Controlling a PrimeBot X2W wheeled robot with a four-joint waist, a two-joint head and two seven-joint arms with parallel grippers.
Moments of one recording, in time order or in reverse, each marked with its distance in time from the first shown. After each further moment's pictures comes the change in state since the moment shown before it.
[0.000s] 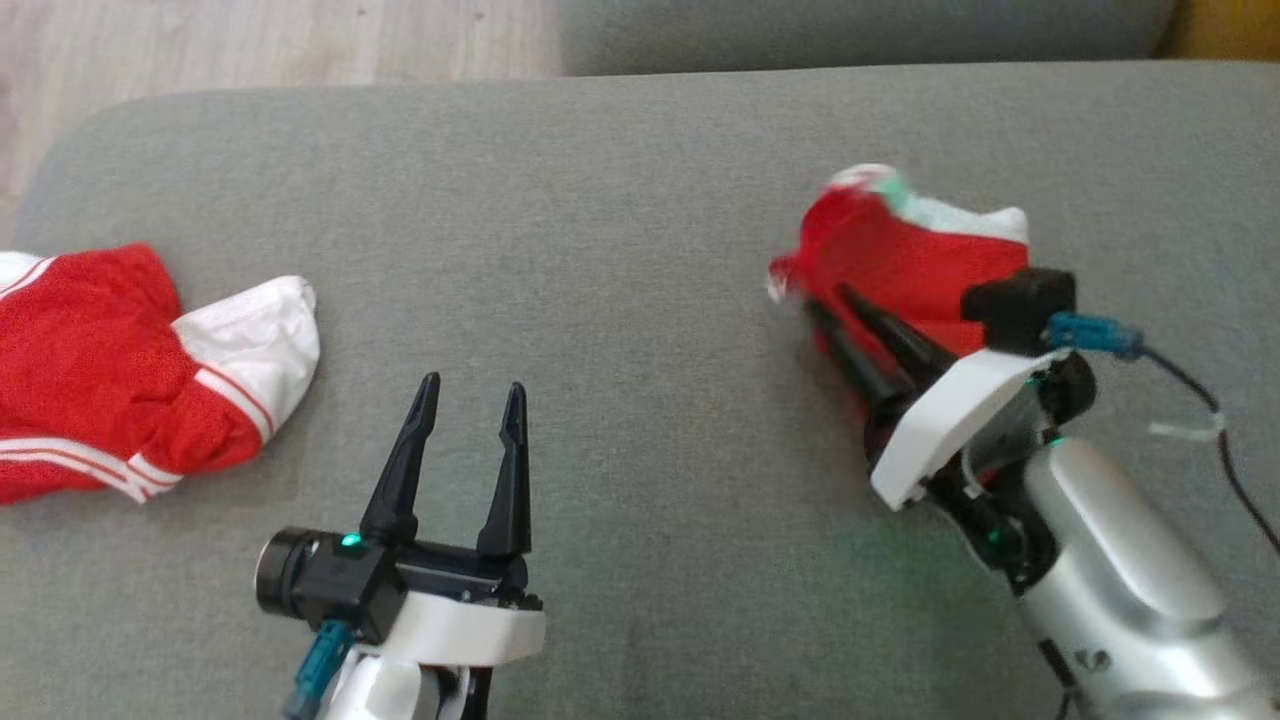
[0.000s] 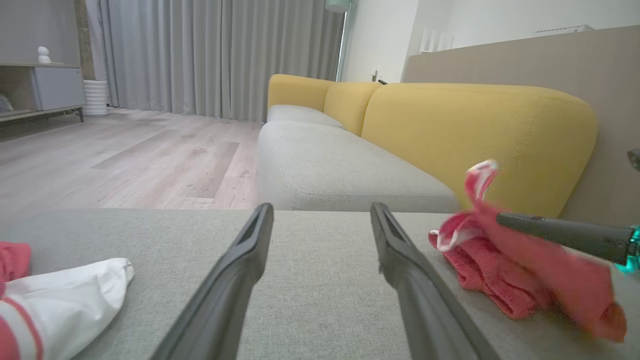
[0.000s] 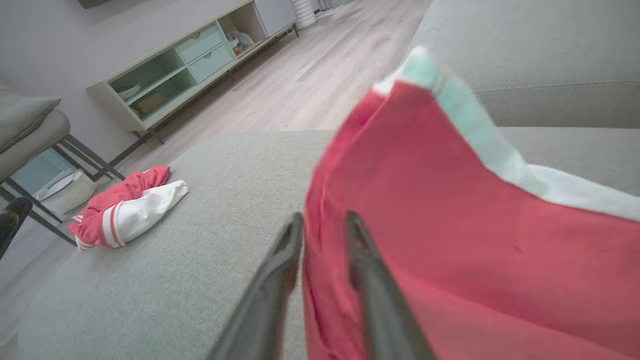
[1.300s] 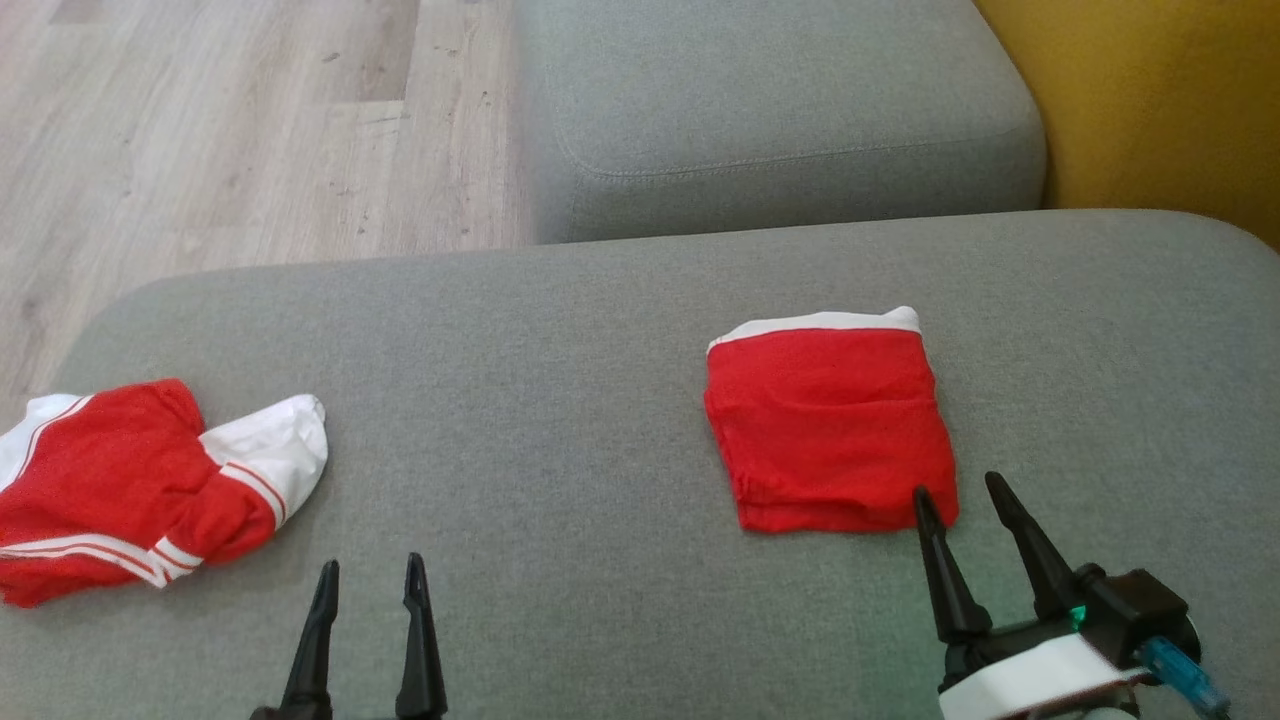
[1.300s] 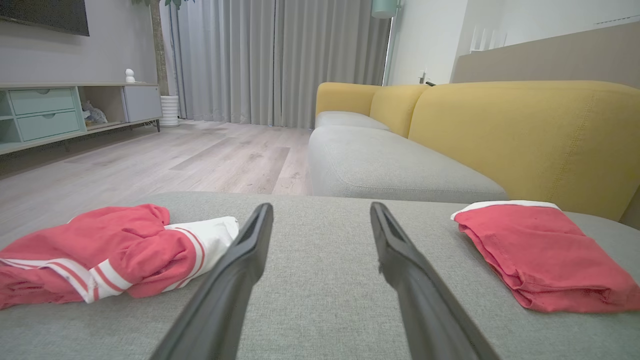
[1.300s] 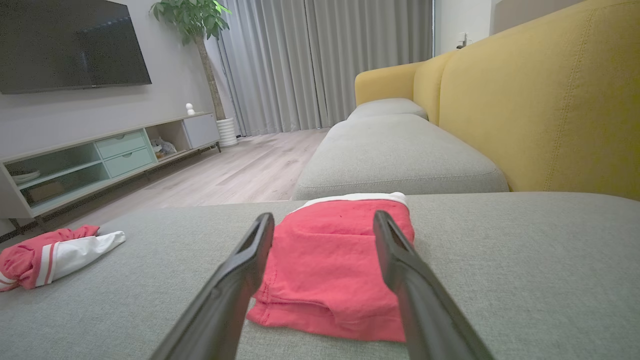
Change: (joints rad) left arm 0.299 0.003 0.139 -0.022 0.035 0.084 0.000; right arm 0.514 0.155 -0.294 -0.076 -0.411 0.000 -0.448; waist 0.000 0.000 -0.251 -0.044
